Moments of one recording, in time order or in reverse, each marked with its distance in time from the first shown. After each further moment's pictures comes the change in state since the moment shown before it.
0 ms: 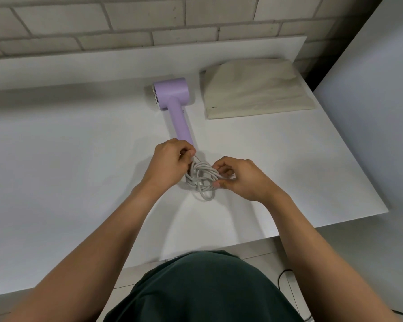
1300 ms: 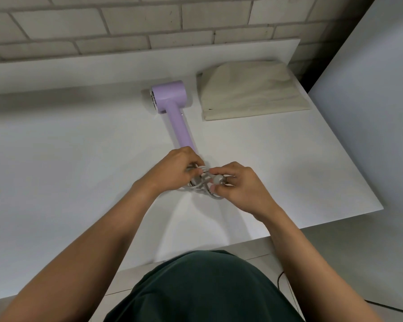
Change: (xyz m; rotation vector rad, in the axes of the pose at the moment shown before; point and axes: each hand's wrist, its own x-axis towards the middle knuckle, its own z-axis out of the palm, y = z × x) left_hand 0.007 -0.009 0.006 0.136 -0.360 0.225; right_hand -0.029 -0.016 0.025 0.336 0.196 0.100
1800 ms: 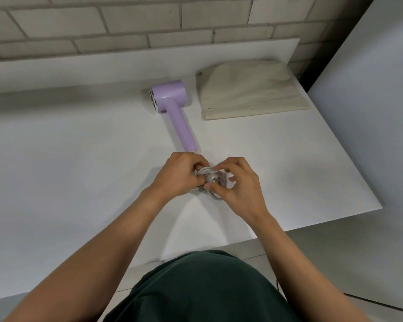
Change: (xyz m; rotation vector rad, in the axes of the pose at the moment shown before) left_hand -0.007 0.019 0.014 -0.137 0.169 -0.072; right_hand 0.000 0.022 0.014 -0.238 0.293 -0.278
